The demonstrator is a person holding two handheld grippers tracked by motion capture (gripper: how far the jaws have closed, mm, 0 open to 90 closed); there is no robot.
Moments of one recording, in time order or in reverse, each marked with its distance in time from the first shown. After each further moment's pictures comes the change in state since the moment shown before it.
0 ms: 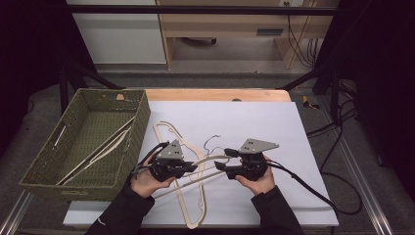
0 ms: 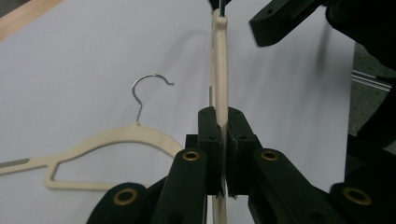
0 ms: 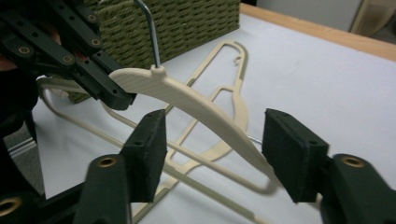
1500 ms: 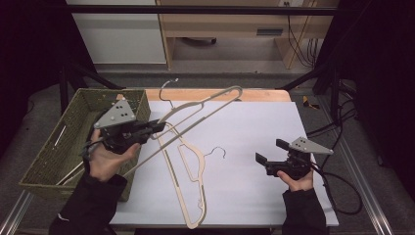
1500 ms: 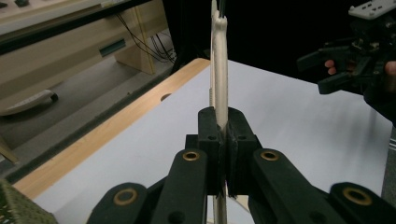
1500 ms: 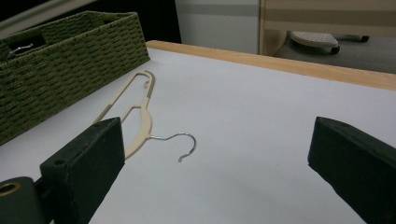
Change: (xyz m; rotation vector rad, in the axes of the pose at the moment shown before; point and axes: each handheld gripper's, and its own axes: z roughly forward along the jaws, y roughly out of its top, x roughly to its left) left arm 0.023 0.058 -0.136 -0.254 0.254 -0.007; right arm -0.055 -0.028 -0.078 -0.141 -0.253 0.134
